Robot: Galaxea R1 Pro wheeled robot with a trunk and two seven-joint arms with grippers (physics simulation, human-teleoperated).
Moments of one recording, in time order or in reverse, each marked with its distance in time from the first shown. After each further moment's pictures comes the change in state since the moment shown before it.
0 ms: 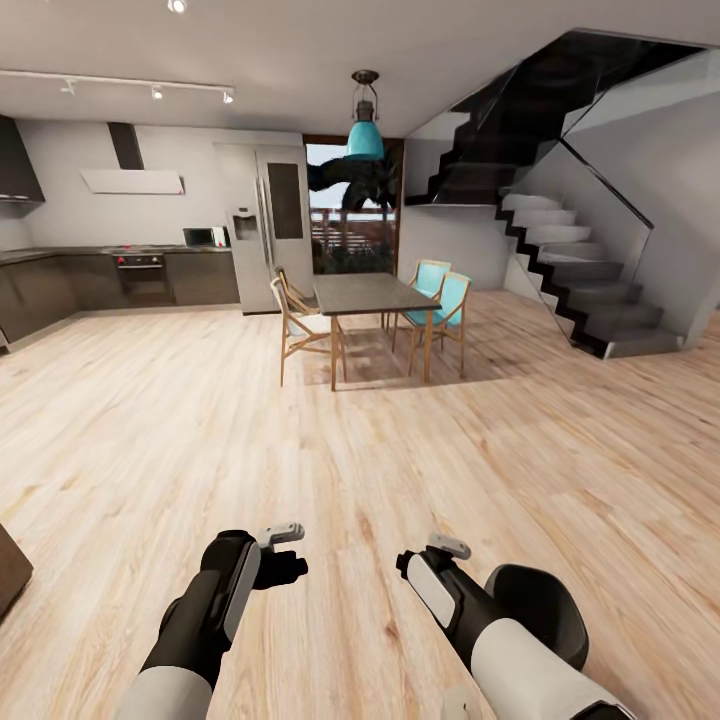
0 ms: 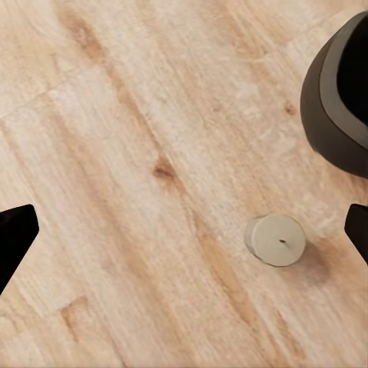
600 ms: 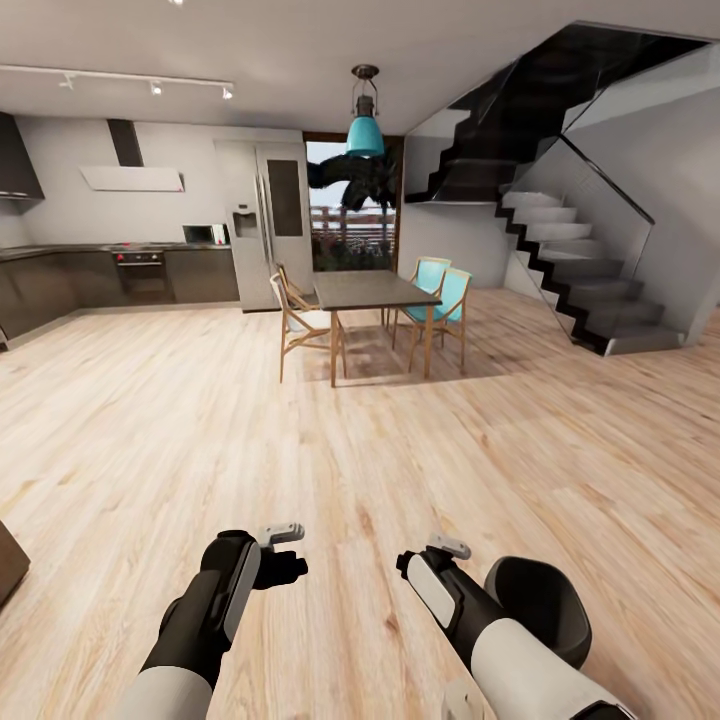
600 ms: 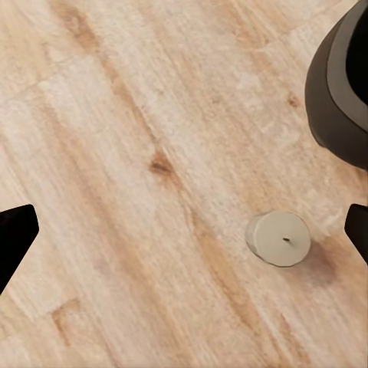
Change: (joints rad) left arm 0.000 0.000 0.000 0.001 -0.001 -0.002 0.002; right arm 0.000 0.000 -0.001 0.002 0.001 0.000 0.000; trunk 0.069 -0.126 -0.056
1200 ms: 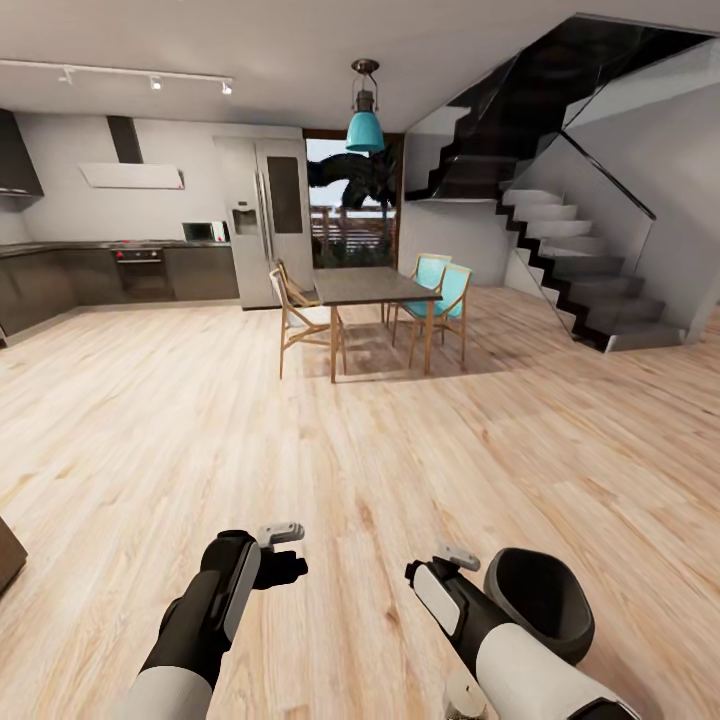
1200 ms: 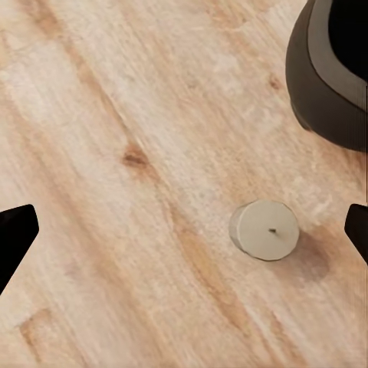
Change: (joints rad) left arm 0.000 0.000 0.000 0.000 0.000 0.000 0.000; right arm -0.001 -0.012 -0.003 0.075 -0.009 -0.069 0.003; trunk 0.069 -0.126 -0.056
